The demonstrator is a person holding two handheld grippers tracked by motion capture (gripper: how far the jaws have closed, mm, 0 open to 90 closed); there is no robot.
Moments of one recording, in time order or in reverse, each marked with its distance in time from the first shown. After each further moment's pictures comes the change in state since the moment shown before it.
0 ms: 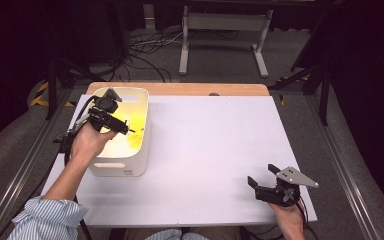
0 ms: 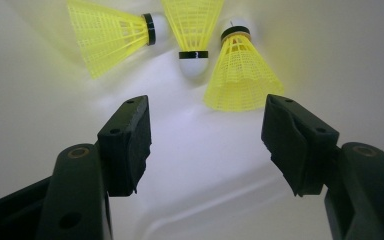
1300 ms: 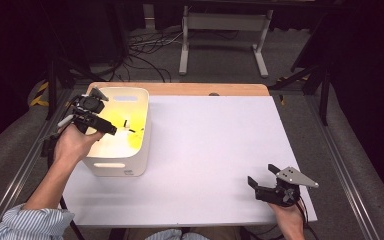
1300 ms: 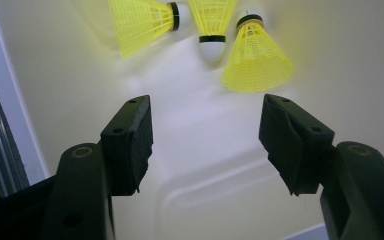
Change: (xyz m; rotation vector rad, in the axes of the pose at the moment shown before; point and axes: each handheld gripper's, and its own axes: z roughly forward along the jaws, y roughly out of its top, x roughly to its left) left arm 0.015 -0.019 -0.029 -0.023 0.014 -0.022; right arm 0.000 0.000 0.000 0.001 -0.002 -0.004
